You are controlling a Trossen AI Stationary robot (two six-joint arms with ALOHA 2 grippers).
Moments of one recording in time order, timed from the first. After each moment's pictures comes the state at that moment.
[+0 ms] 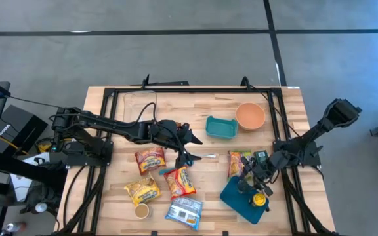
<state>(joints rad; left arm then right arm) -0.06 1.57 1.04 0.14 0.11 -0.16 0.60 1.12 0.09 0.83 0.01 0.09</state>
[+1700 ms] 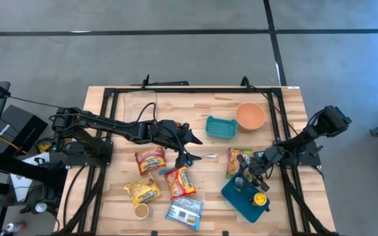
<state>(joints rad) -0.06 1.57 1.04 0.14 0.11 -0.16 0.44 1.43 0.01 1.26 -0.18 0.10</state>
